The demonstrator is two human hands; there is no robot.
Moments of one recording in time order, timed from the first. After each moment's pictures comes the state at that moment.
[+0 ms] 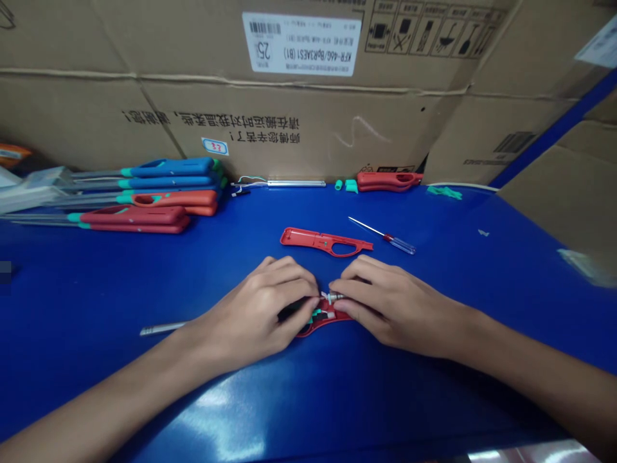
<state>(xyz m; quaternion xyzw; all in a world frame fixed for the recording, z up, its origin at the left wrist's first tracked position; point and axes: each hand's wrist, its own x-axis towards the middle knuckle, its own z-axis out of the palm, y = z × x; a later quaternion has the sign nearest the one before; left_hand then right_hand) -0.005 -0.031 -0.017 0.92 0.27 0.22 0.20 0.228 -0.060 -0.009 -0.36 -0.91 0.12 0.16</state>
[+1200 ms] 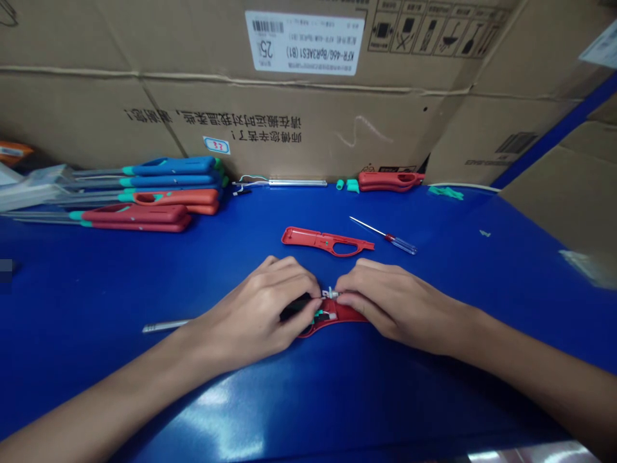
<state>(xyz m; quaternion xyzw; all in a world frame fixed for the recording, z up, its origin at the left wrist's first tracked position) -0.005 -0.030 -0.015 0.92 0.27 0.21 0.22 0.227 -0.058 -0.007 -0.34 -0.92 0.11 0.18</state>
